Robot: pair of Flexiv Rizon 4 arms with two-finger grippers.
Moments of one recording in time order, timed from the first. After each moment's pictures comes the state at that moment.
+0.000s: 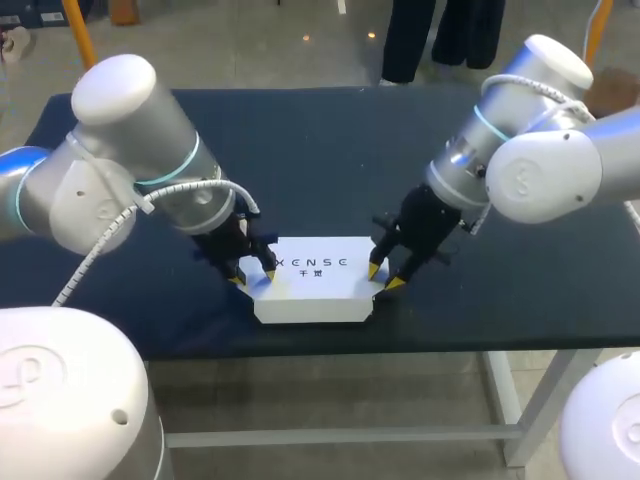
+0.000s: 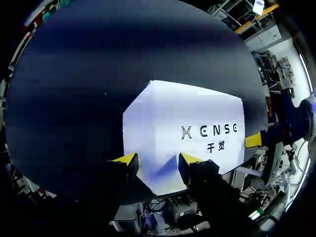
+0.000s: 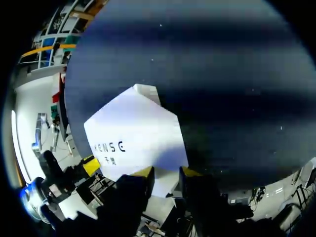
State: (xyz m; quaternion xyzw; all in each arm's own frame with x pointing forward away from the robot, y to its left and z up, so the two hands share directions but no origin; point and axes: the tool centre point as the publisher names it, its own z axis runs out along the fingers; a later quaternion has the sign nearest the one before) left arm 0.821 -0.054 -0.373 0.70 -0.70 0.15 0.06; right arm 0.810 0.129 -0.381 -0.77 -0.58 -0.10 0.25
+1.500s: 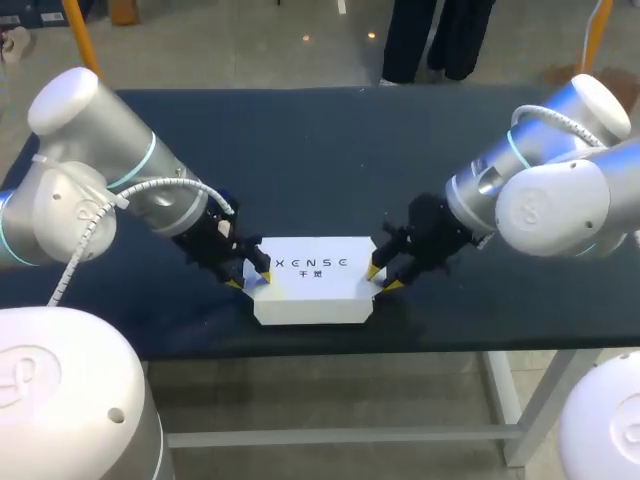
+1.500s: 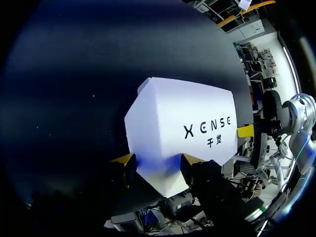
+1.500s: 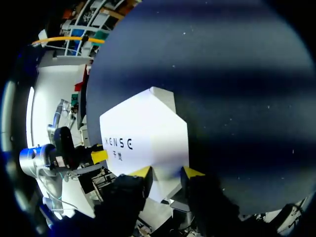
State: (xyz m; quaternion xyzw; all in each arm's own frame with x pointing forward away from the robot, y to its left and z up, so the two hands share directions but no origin) left arm 0.825 -0.049 -0.383 0.65 -0.72 0.20 0.13; right arm 0.815 0.130 -0.388 -0.71 -0.63 -0.21 0.25
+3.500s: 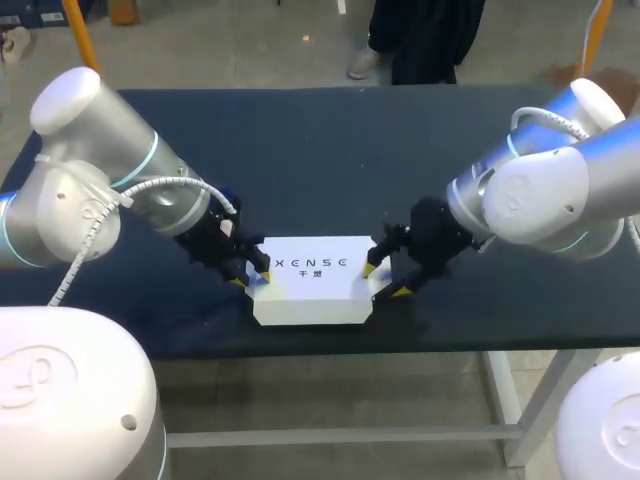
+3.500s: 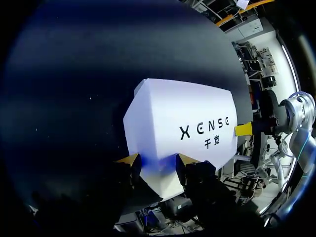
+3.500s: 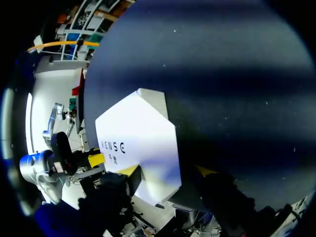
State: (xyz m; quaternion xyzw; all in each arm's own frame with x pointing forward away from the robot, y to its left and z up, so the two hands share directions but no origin) left arm 0.826 -0.053 -0.382 0.64 -0.73 0.20 0.13; right arm 0.816 0.126 -0.397 -0.73 -0.61 -0.20 0.25
